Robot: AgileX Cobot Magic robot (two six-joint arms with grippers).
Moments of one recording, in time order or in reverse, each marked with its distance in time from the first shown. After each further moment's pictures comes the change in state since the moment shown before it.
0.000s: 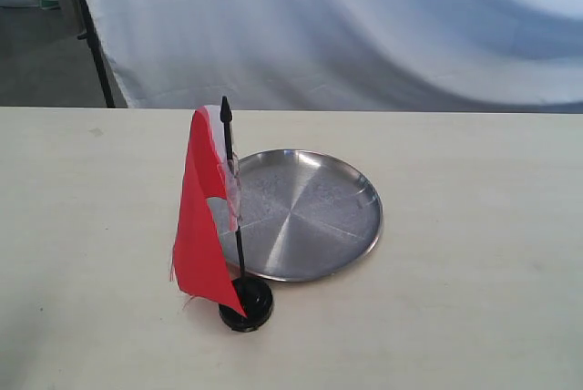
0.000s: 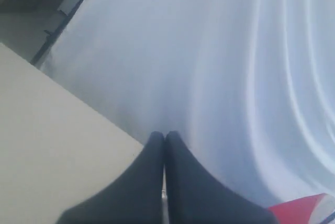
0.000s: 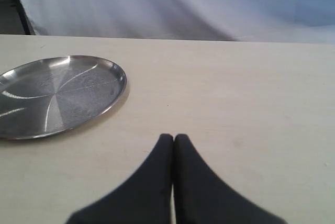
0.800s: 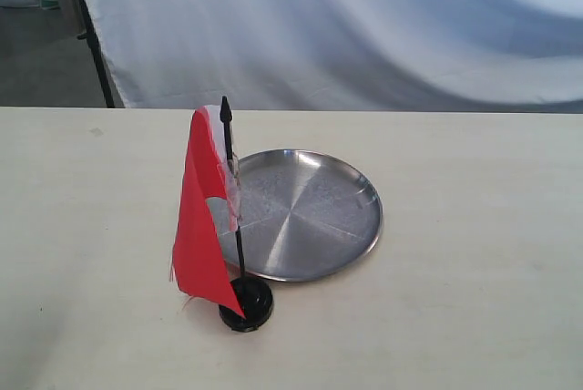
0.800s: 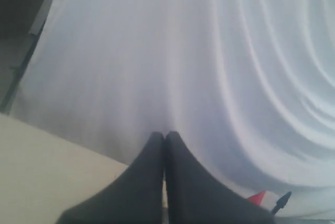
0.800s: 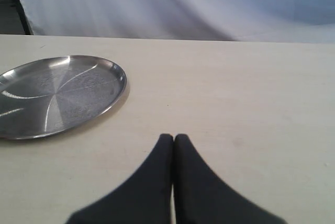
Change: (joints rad) left arm 0.000 -0.002 -0.259 -0.021 0.222 0.193; right arm 0.000 0.000 0.000 0.000 0.000 0.000
